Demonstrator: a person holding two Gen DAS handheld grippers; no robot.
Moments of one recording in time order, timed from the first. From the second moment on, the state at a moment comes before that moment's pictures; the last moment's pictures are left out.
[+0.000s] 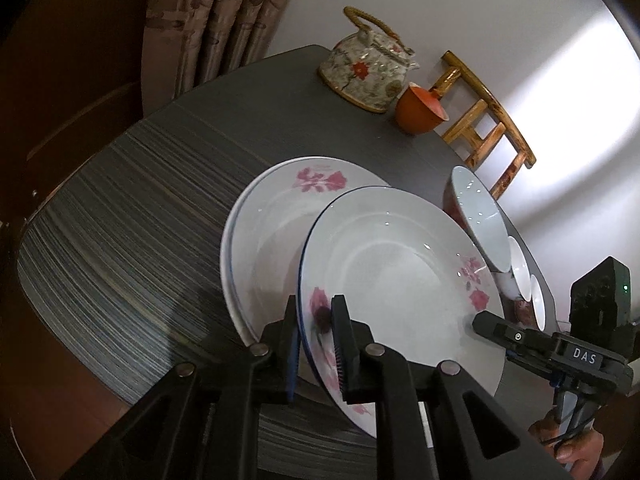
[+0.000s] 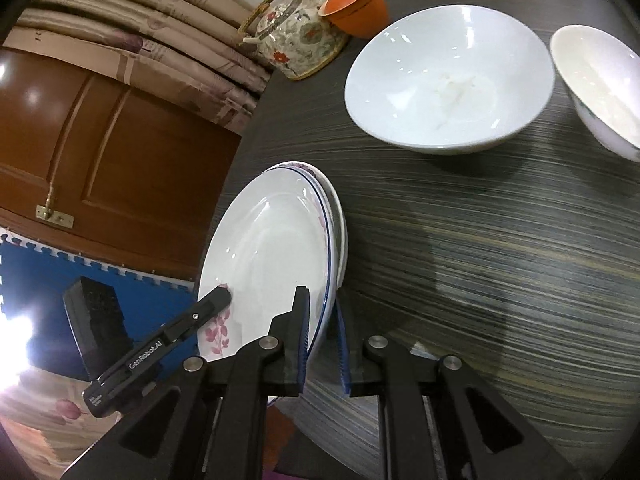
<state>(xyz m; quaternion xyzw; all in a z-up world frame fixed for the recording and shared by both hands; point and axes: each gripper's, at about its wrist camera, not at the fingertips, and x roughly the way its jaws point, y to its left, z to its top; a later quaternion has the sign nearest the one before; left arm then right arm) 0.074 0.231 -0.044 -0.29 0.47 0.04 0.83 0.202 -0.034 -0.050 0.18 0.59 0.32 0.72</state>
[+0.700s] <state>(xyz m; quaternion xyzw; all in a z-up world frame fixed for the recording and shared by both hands) 0.082 0.224 -0.024 -0.18 0.43 0.10 0.88 0.209 -0.014 -0.056 0.18 0.60 0.31 0.72</state>
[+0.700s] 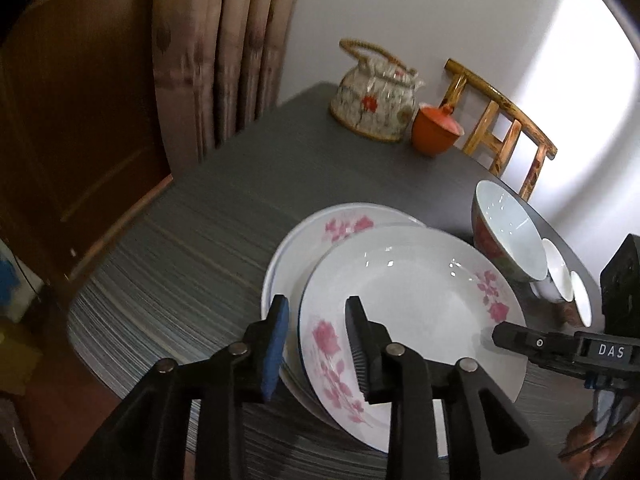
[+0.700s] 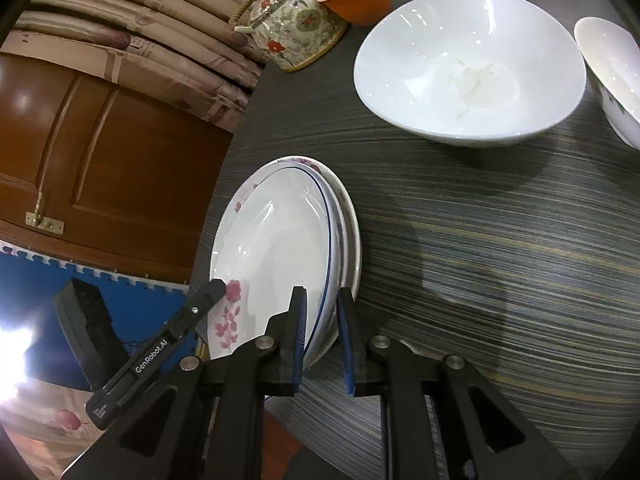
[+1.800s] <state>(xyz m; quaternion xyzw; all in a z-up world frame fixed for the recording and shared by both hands) 0.085 0.181 -0.018 -0.11 0.43 0.04 0.90 0.155 -0.127 -0.058 0.18 0.53 0.20 0.81</state>
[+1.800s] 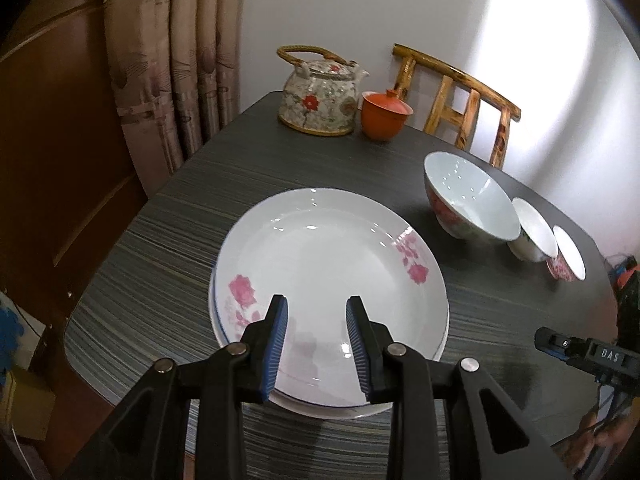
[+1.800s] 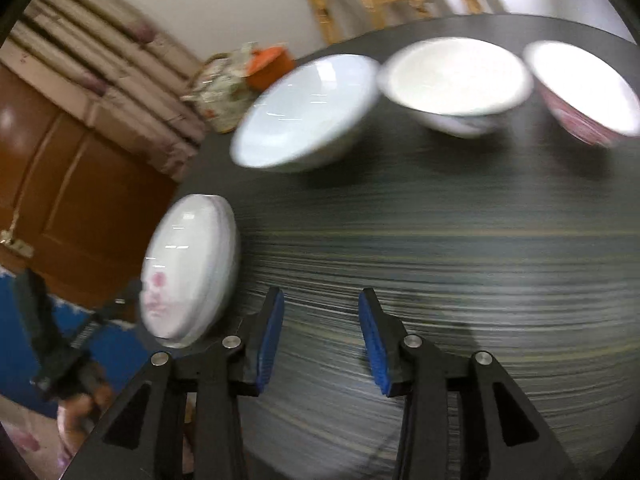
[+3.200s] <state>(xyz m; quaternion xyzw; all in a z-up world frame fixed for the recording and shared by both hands) 0.300 0.108 -0.049 -0.12 0.53 -0.08 0.83 0.278 -0.127 -0.076 0.33 0.56 0.16 0.74</state>
